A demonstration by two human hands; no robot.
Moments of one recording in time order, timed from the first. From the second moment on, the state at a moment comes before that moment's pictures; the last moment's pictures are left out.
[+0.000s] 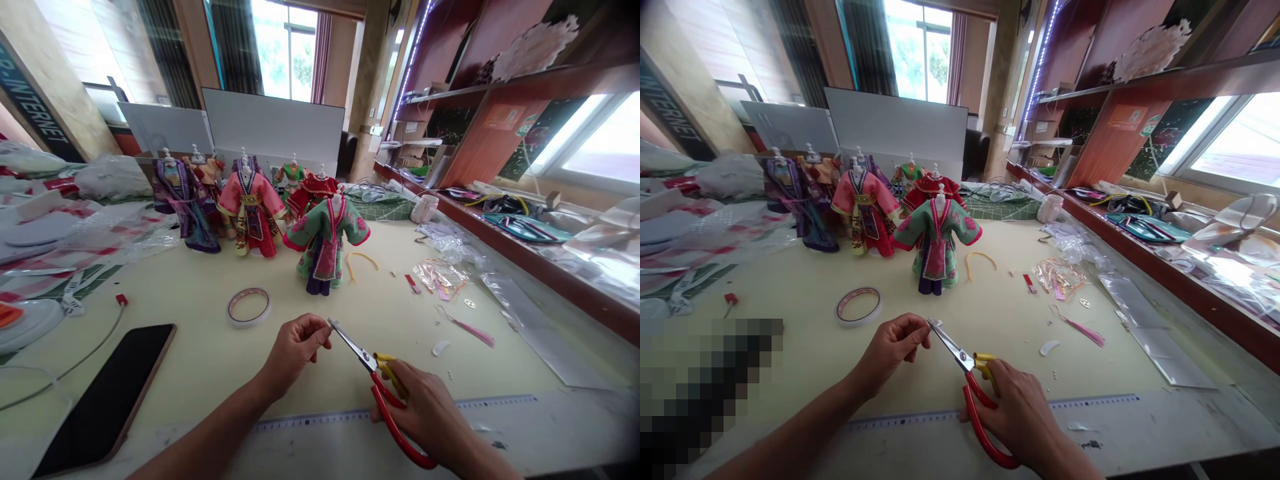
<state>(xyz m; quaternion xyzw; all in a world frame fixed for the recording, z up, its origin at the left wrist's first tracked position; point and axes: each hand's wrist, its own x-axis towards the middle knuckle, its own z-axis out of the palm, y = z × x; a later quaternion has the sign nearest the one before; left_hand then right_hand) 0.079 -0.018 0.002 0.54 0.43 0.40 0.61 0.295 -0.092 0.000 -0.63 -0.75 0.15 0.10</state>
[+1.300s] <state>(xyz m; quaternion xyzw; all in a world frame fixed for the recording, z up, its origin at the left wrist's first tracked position) 0.005 -0.058 -0.004 0.78 0.60 0.15 0.03 0.320 -0.135 -0.019 -0.60 -0.77 -0.11 0.20</state>
